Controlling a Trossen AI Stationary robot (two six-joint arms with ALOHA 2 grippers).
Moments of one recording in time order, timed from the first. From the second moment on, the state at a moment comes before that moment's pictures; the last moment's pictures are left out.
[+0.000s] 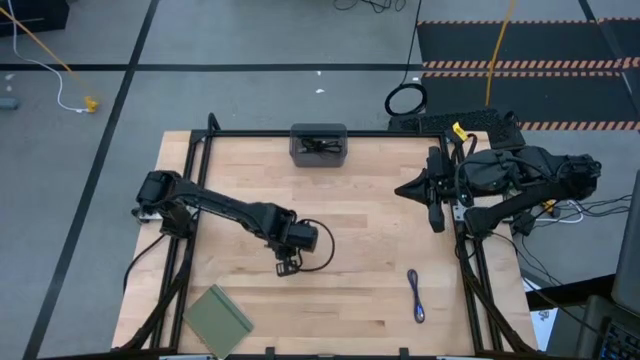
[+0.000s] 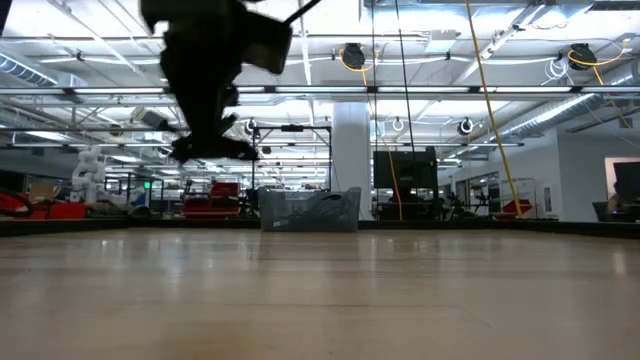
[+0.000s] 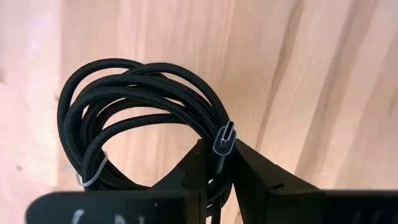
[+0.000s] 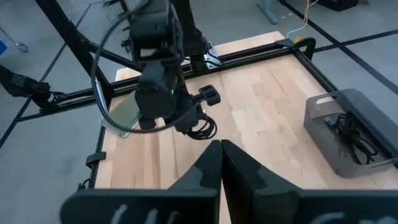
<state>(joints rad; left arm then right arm) -0.21 1.80 1.41 -1.03 0.00 -0.40 0.21 1.04 1.46 -0.90 0.24 0.35</state>
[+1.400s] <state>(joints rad) -0.08 1.72 2.35 -1.49 0.00 -0.21 0.22 1.04 1.46 -0.90 0.24 0.34</state>
